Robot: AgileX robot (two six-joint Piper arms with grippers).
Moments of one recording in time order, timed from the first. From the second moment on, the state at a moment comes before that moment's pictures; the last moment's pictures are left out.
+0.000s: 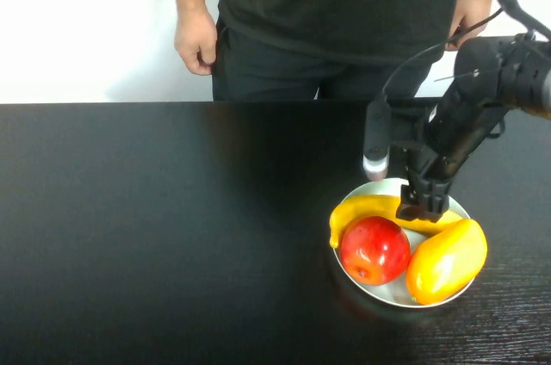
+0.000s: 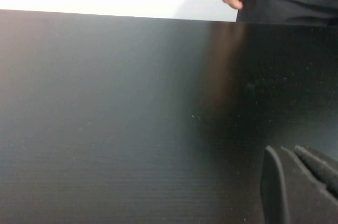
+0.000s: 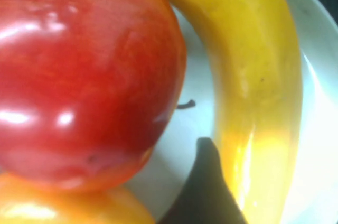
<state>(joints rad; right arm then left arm) 0.34 1.99 -1.44 0.17 0.89 -1.15 -0.16 -0.01 0.03 0.09 0.36 -0.11</state>
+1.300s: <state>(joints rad) 0.38 1.82 -1.45 -0.01 0.91 -0.88 -0.16 -0.01 0.03 0.09 0.36 -0.11</state>
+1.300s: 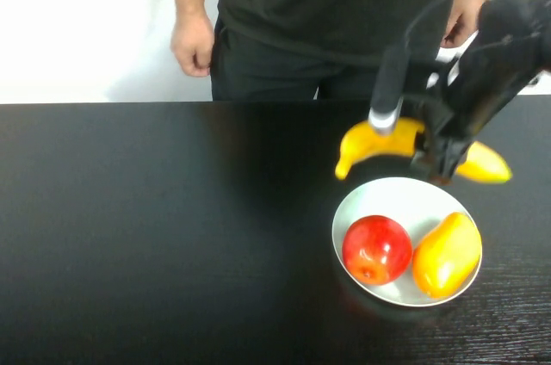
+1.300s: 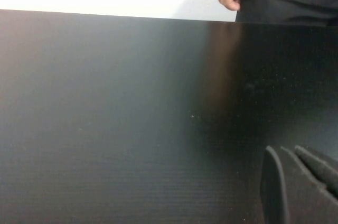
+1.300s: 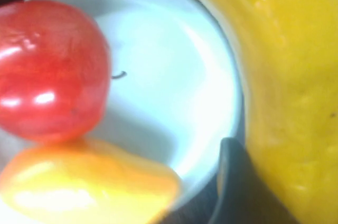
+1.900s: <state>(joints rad) 0.68 1.63 -1.77 -0.28 1.03 -0.69 -0.16 -0.01 0.03 0.09 0.36 -0.11</state>
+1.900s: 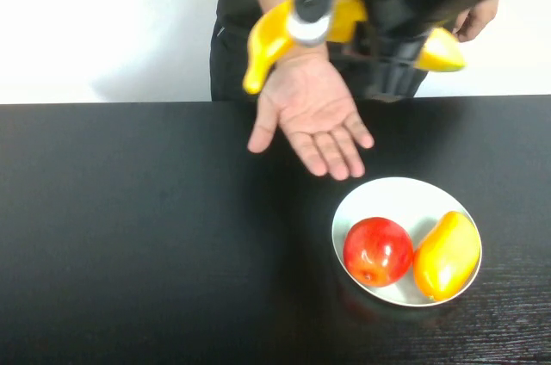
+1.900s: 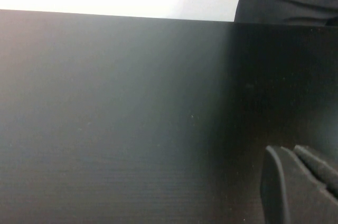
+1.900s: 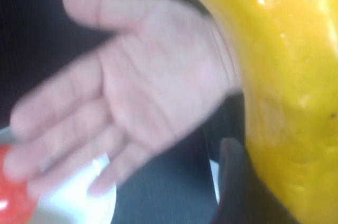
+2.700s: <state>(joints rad) 0.70 1.86 -1.86 -0.32 1.07 -0.69 -0.16 -0.01 0.02 0.09 0.36 -0.11</state>
